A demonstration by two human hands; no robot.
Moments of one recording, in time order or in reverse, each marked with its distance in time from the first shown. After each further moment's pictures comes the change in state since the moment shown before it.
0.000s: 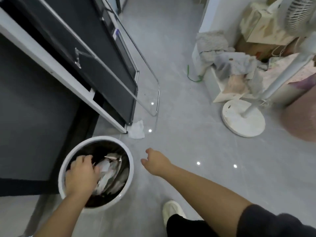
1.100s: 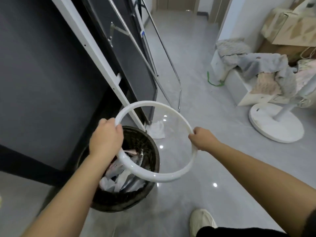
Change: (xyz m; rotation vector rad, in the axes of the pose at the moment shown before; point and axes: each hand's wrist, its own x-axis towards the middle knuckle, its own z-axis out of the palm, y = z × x) left_hand 0.040 0.002 0.001 -0.300 0.239 0.077; right_hand 0.068 0.063 -0.001 0.001 0.399 0.081
